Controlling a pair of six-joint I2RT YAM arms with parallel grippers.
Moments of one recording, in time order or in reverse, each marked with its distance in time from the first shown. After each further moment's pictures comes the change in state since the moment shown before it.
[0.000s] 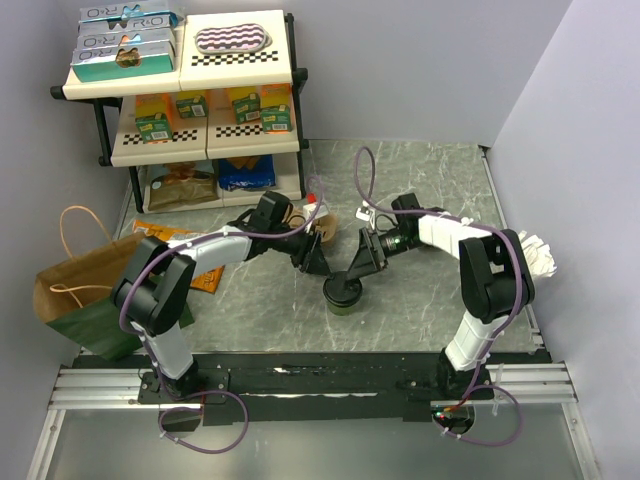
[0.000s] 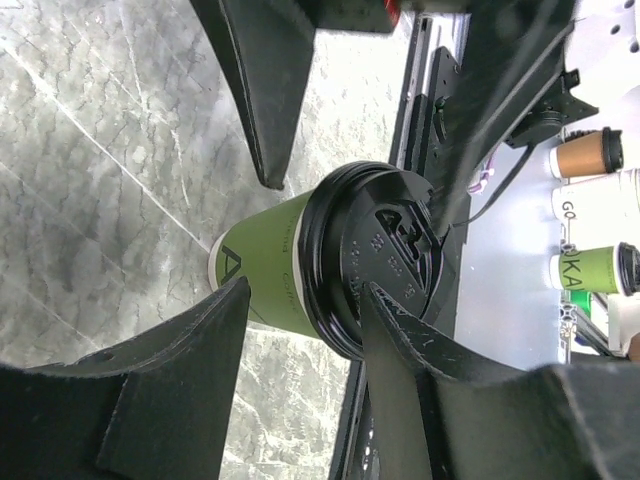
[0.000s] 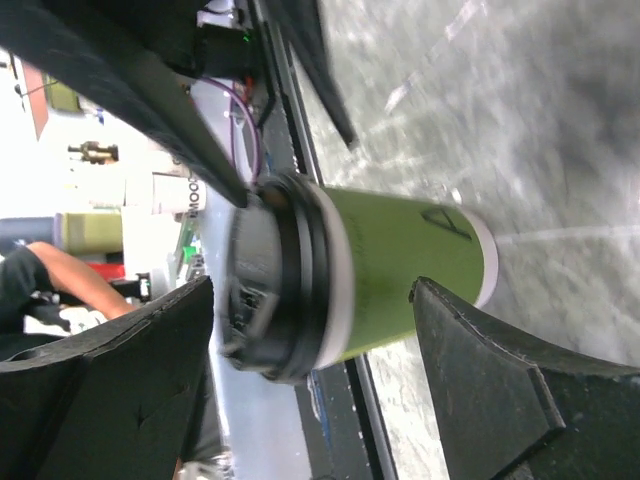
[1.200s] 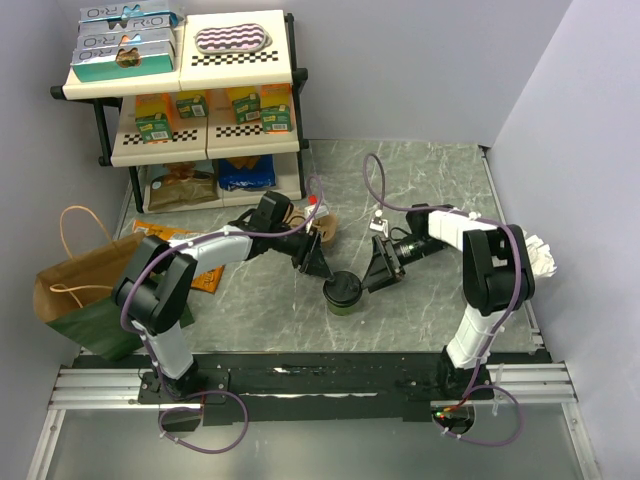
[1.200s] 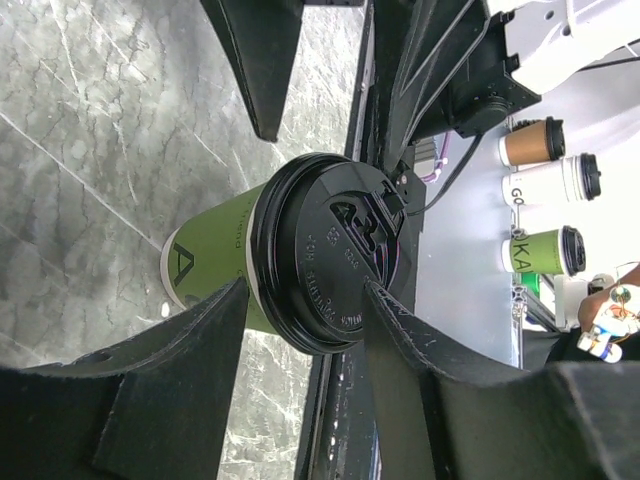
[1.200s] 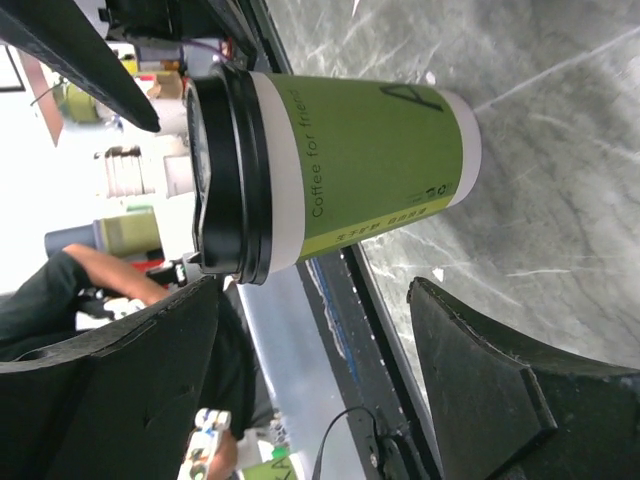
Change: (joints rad) left arm 0.001 0.008 0.005 -0.002 0.094 -0.049; right arm -0.106 0.039 0.034 -0.365 0.080 -0.232
